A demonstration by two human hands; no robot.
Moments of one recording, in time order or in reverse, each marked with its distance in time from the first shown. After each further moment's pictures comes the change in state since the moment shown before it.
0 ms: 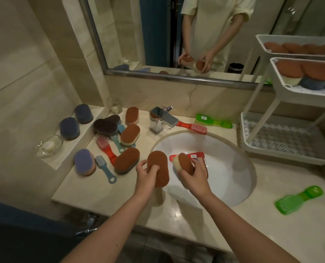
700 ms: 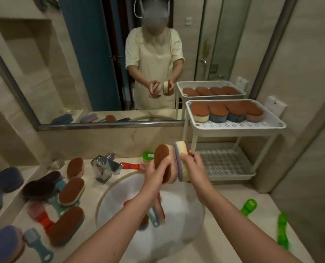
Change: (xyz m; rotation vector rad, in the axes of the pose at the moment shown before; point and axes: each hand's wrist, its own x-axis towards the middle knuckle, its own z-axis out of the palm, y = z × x) left_hand -0.041 0.125 0.194 -0.073 -0.479 0.184; right_hand 0.030 -0.065 -0.186 0.472 0.252 -0.135
